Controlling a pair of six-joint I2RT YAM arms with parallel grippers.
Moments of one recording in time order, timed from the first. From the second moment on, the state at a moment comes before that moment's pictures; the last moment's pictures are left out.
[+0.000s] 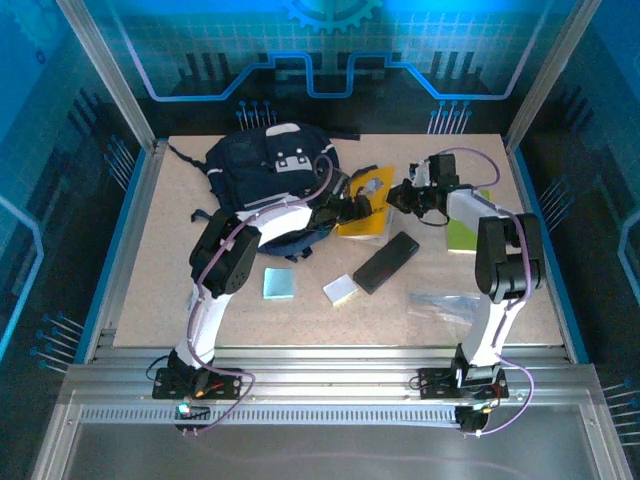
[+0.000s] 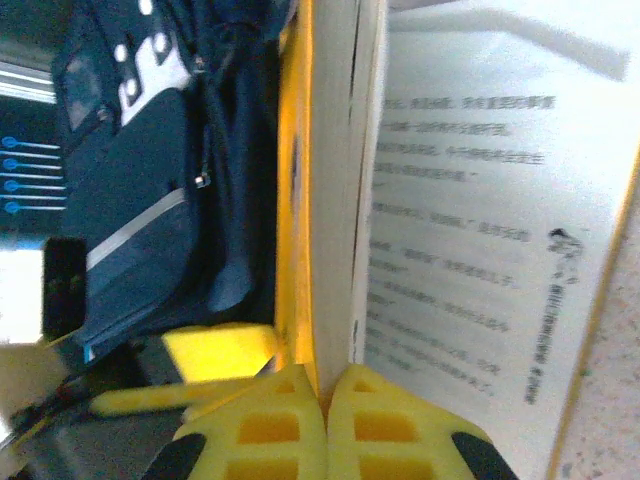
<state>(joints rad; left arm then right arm) -0.56 2.21 1.64 -0.28 0.17 -0.85 0.07 1.88 1.27 -0.27 -0.64 0.54</state>
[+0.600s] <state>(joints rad) -0.52 2.19 1.49 0.03 0.29 -1.02 0.02 1.80 1.06 -0.07 -0.87 0.65</state>
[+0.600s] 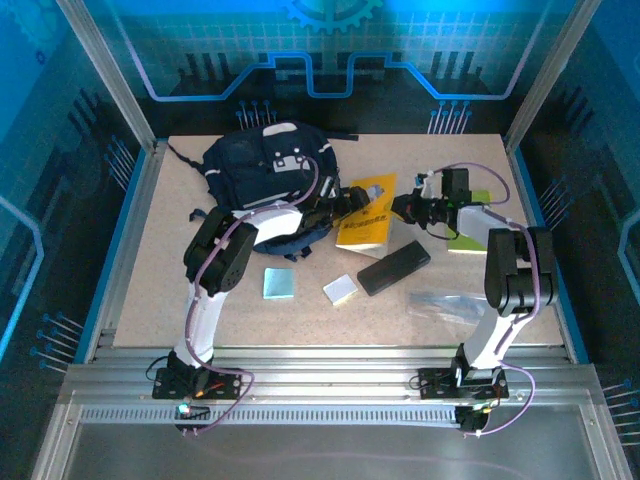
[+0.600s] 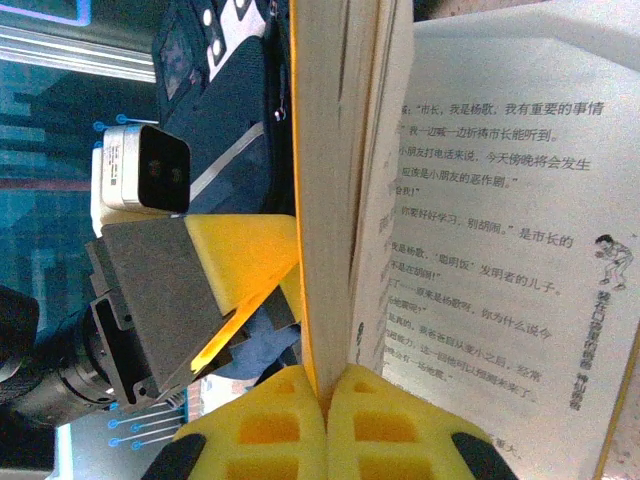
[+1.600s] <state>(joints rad) -0.49 2.06 1.40 0.16 0.22 -1.06 0.05 1.76 1.21 -0.34 -0.68 0.64</state>
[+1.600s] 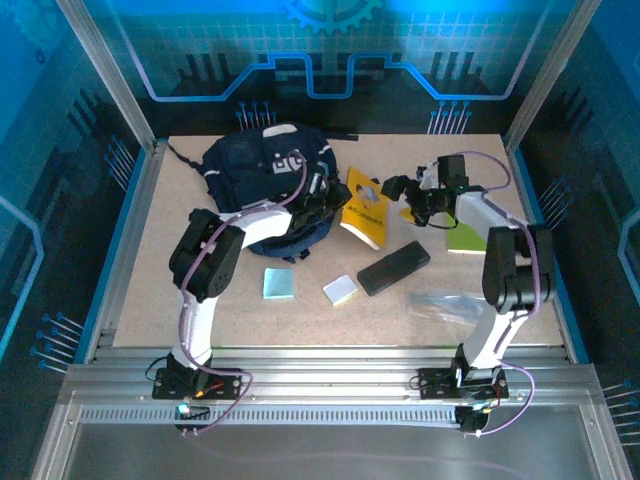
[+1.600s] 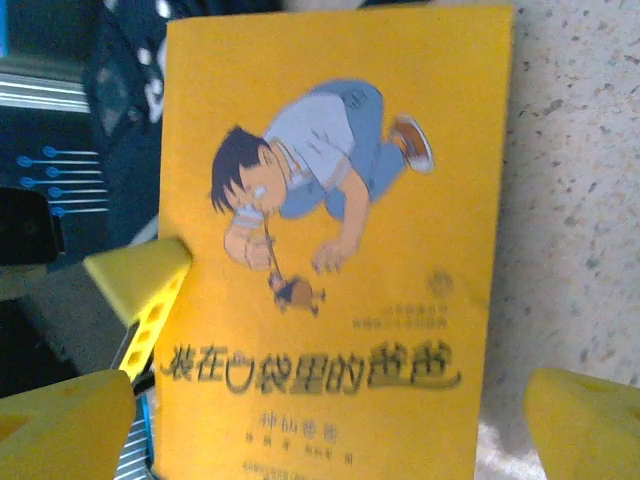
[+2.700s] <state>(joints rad) -0.52 1.77 1.00 0.50 -0.21 -1.29 0.52 1.79 0.87 0.66 -0.32 1.65</state>
